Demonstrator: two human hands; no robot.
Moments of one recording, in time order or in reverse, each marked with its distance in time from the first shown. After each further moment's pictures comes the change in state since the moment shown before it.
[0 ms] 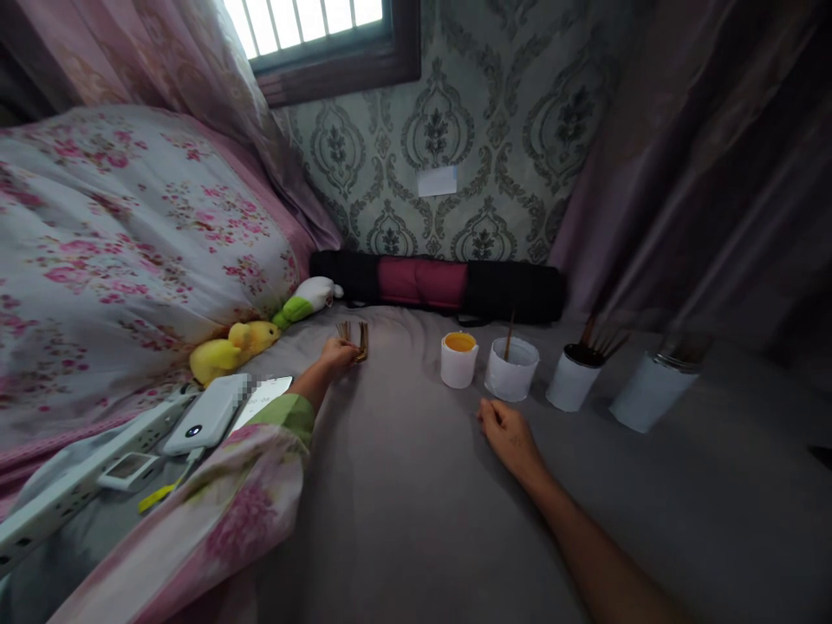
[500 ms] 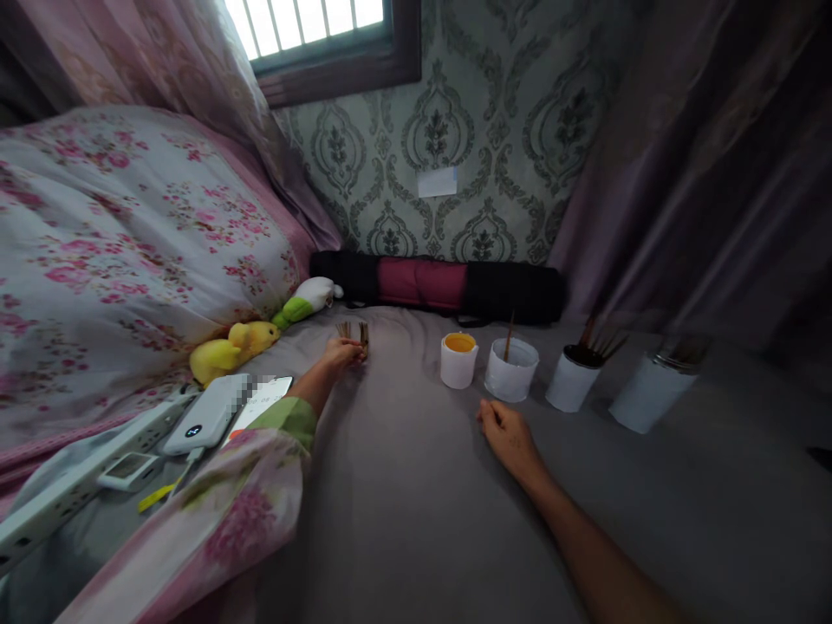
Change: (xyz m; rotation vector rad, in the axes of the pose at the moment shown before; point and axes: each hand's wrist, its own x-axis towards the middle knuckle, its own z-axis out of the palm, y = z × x) left_hand -0.009 0.008 0.008 -0.257 0.008 -0.057; right_hand -0.001 -0.002 -0.001 -0.012 0.000 -0.013
